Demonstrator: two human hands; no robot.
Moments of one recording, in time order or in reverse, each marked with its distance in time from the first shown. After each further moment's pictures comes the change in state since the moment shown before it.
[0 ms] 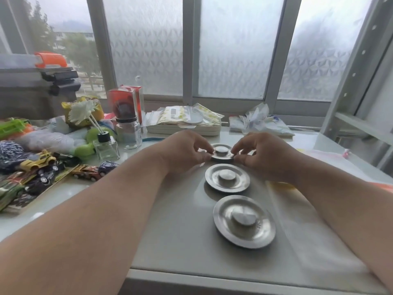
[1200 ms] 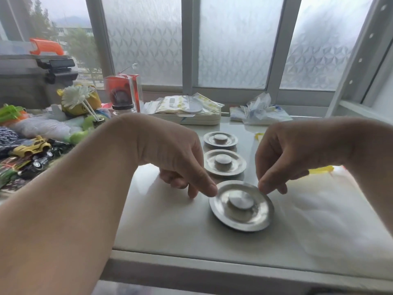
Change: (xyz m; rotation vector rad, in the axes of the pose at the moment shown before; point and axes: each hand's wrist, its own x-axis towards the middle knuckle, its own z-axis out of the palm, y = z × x) left_hand -0.058 0.042 -0.037 0.001 -0.666 -0.019; right_hand -0.046 -0.035 -0.067 0.110 -0.729 0.003
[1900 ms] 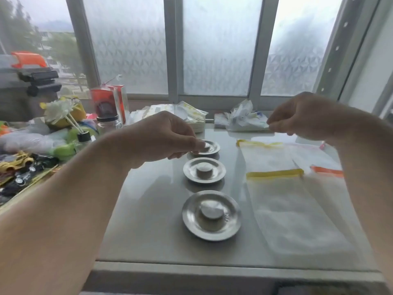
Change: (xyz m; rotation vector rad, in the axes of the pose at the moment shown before) left_hand 0.030 -0.022 -0.007 -0.215 0.638 0.242; right_hand -0.014 0.061 -0.055 -0.107 0.832 0.196
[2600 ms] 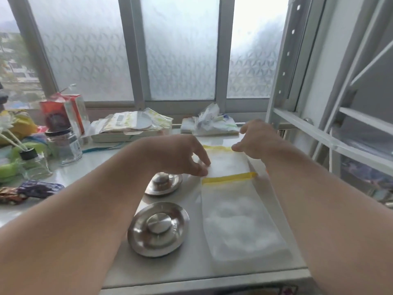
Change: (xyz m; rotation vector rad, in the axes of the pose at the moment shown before) left_hand 0.080 0.053 0.080 0.520 -0.251 0.015; right_hand 0.012 0.032 0.036 -0.196 0.051 0.276
